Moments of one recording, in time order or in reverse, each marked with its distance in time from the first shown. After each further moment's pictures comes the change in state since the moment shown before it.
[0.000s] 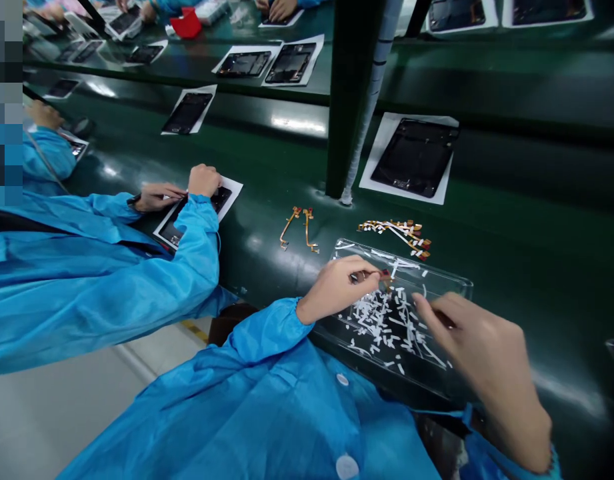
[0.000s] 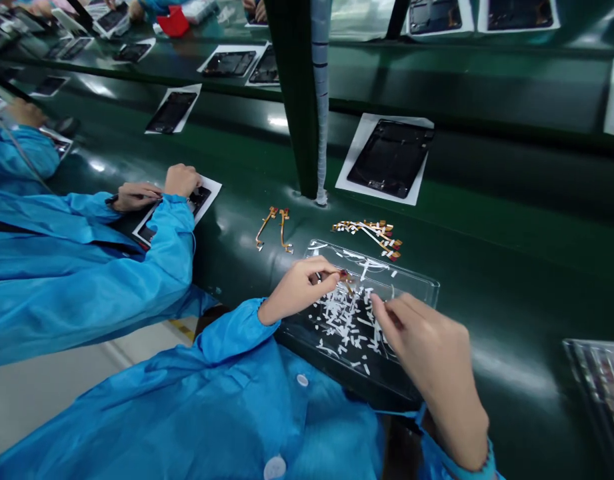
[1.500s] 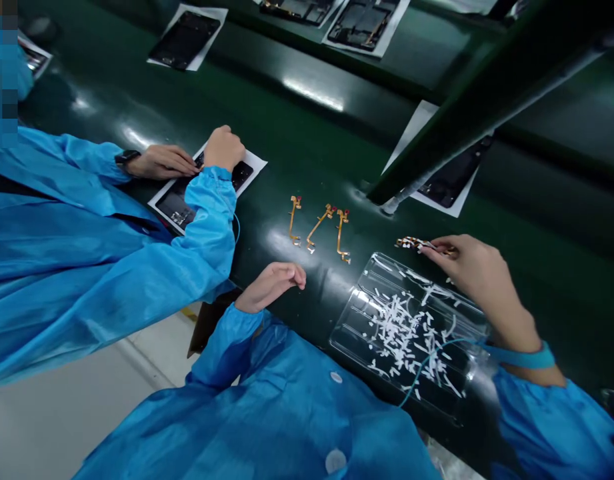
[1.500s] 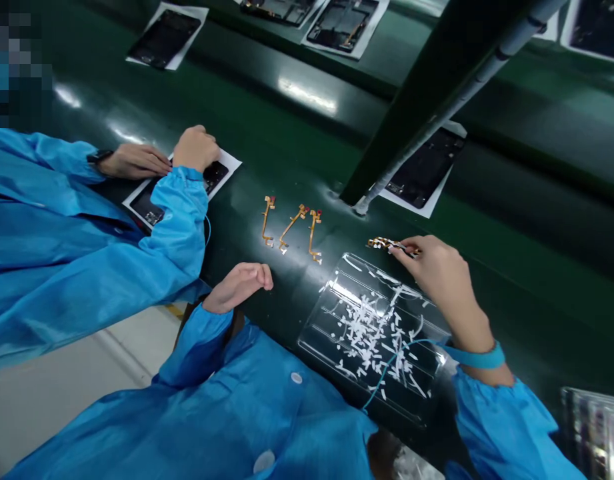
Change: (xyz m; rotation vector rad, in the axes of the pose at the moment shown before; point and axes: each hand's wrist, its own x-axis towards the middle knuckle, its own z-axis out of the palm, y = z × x) left_hand -0.079 -0.109 -0.135 -1.037 0.107 -0.331; right_hand 0.141 0.070 0.076 -0.033 -0.292 0.233
